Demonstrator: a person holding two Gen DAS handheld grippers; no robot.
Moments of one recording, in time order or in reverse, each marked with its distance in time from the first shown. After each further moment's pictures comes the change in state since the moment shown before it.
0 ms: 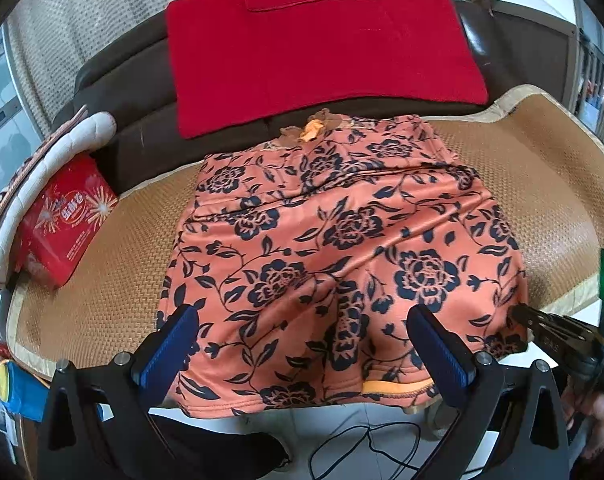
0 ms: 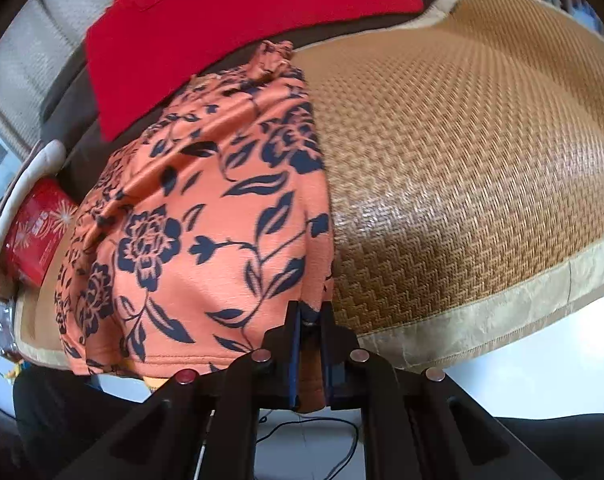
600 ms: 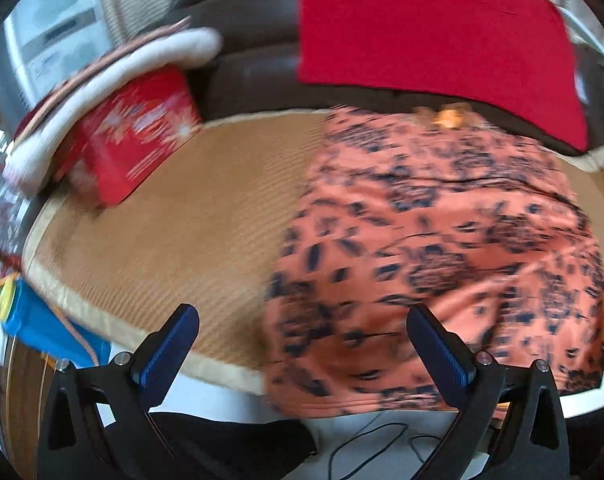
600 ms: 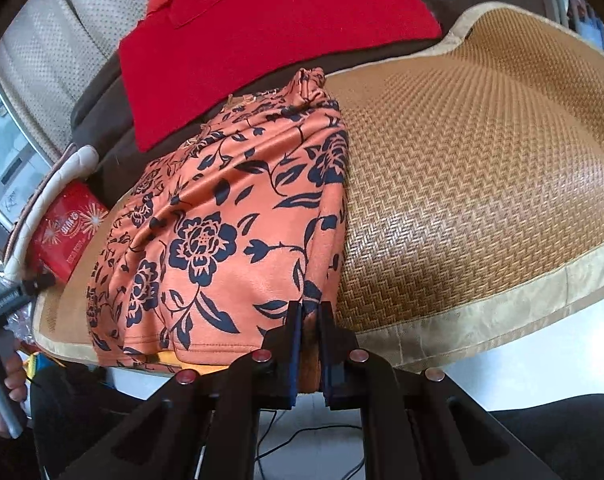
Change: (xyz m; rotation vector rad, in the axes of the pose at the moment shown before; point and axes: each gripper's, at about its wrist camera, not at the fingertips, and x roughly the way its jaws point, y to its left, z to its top) left arm 0.047 0.148 -0.037 -0.291 0.106 0.163; right arm -0.034 0.002 -0.009 -0.020 -0.062 0.096
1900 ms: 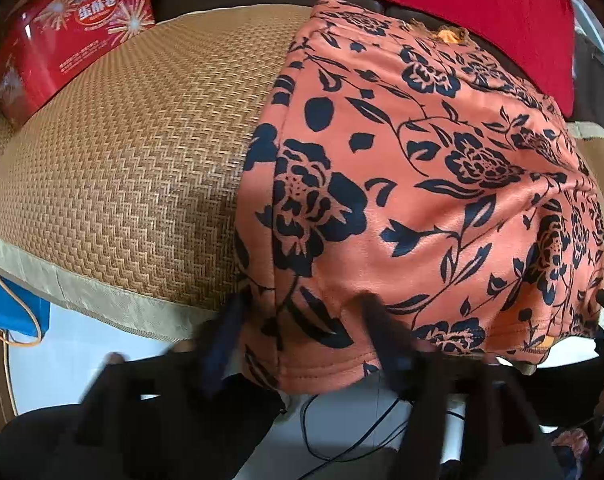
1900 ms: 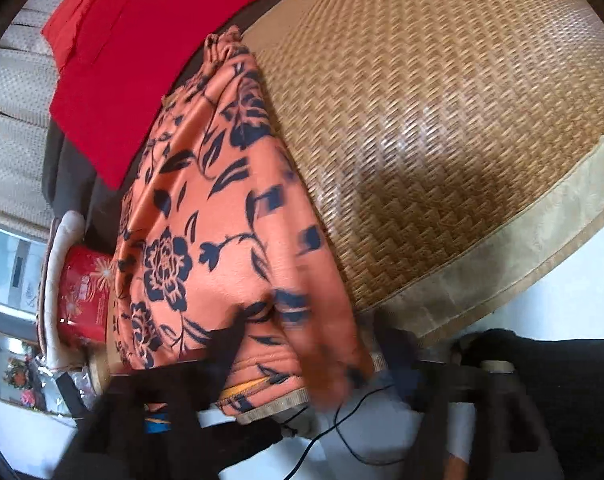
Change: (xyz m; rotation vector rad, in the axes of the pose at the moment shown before) left arm 0.083 -0.007 -0.065 0.006 0.228 -0.243; right arm 0.041 -0.058 0.001 0.385 0.156 0.091
